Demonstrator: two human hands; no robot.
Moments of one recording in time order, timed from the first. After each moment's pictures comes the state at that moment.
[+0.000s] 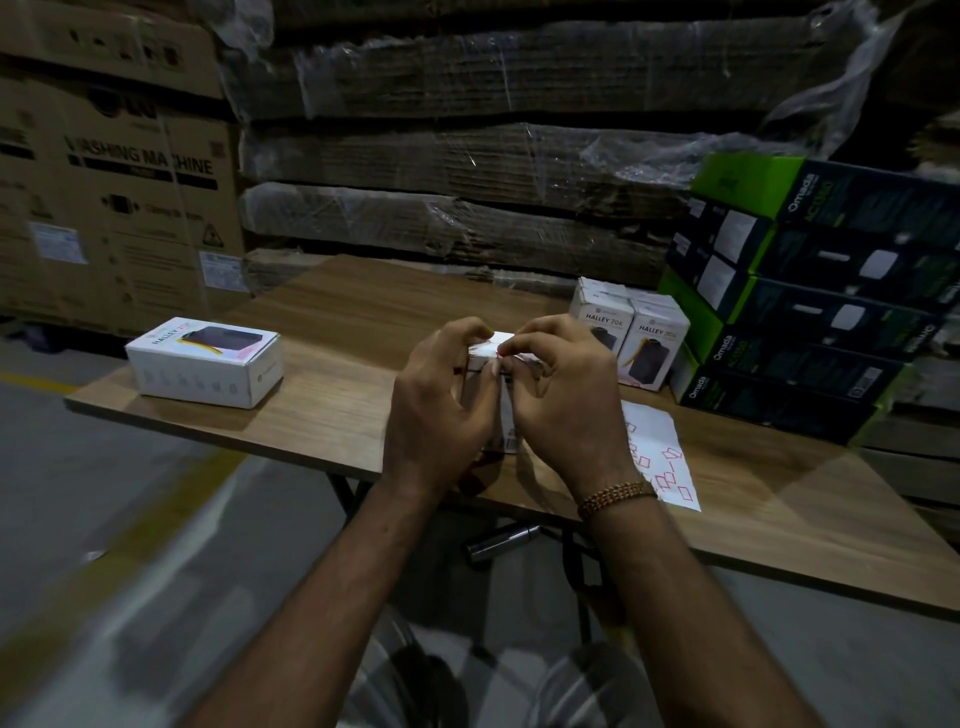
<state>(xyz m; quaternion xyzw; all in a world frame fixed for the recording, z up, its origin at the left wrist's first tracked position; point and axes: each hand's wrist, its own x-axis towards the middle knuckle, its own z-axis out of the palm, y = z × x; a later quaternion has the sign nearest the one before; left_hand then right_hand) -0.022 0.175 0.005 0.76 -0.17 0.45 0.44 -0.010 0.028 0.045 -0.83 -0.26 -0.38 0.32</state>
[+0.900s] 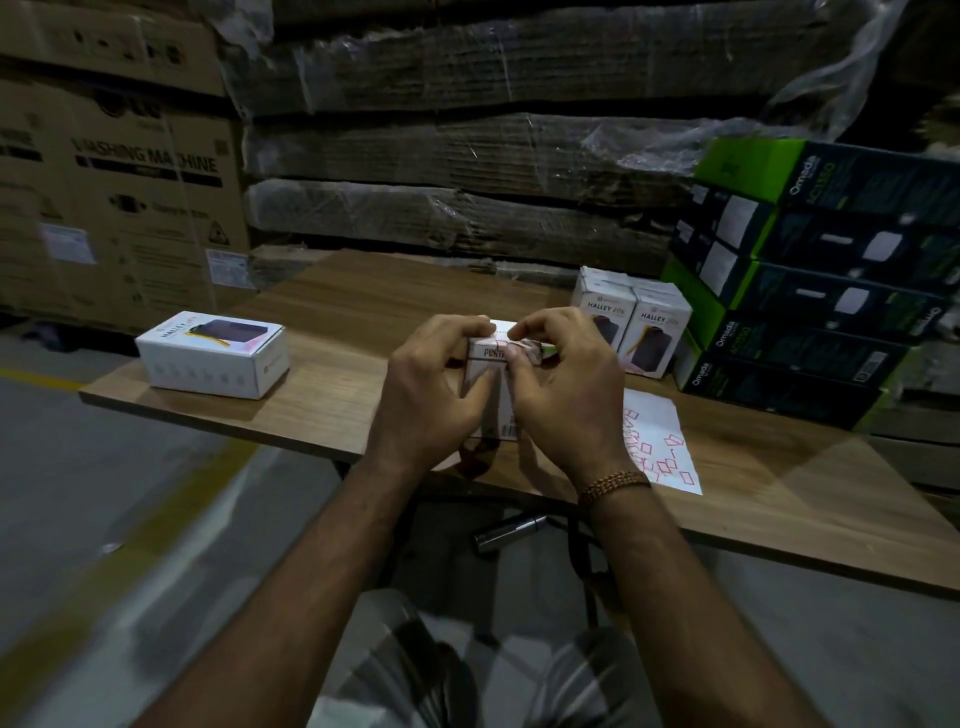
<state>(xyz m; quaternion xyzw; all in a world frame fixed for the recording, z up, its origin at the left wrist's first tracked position) -0.023 0.194 0.011 0.80 -0.19 0.40 0.41 -0.013 0.029 0.037 -0.81 -0.22 -0.38 0.37</state>
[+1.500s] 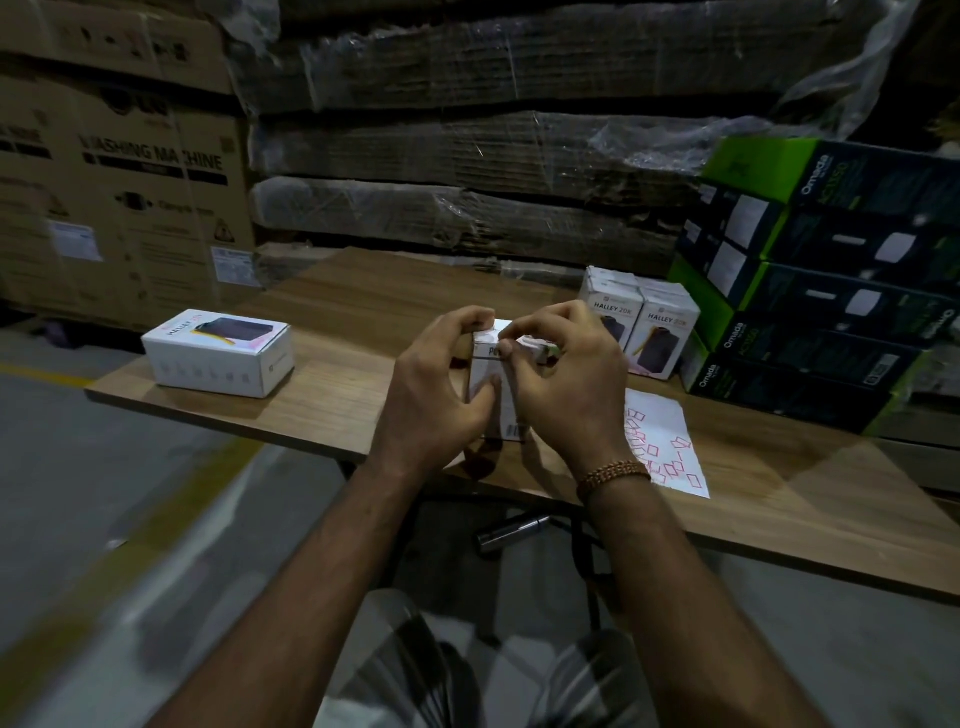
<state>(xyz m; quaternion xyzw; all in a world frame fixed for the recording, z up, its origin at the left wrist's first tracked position) -0.019 0.197 0.005 0.80 -0.19 0.37 0.44 -0.007 0.035 0.041 -0.82 -0.21 -0.38 0.38</state>
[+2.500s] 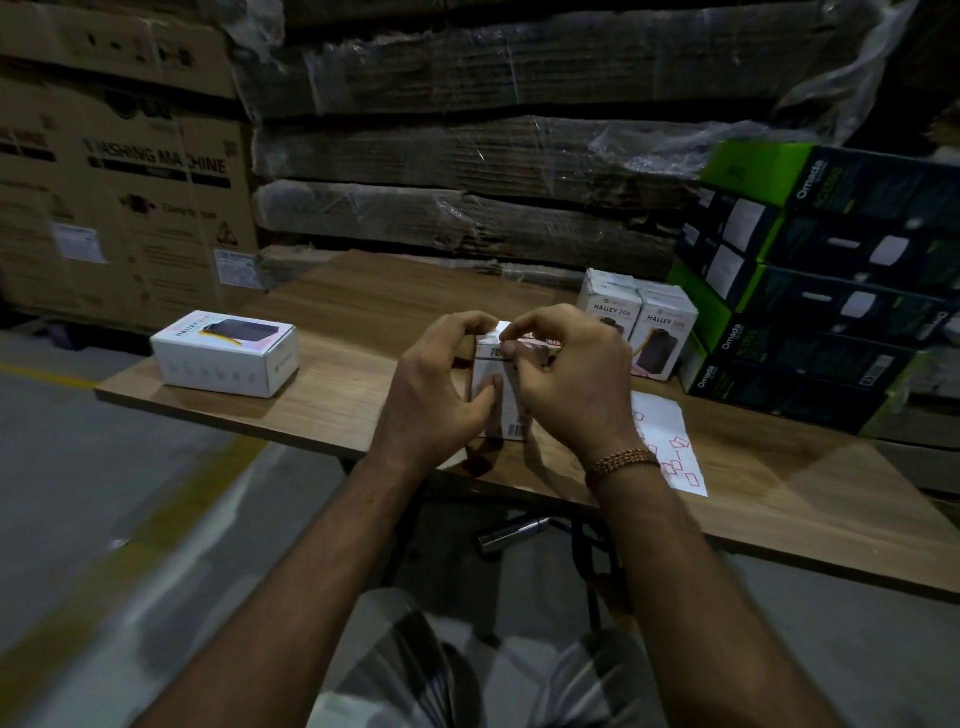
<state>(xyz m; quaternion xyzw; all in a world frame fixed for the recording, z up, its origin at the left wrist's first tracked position) -0.024 0.199 0.011 0.81 -0.20 0.37 0.41 -0.012 0.032 0.054 -0.85 -0.22 -0.36 0.31</state>
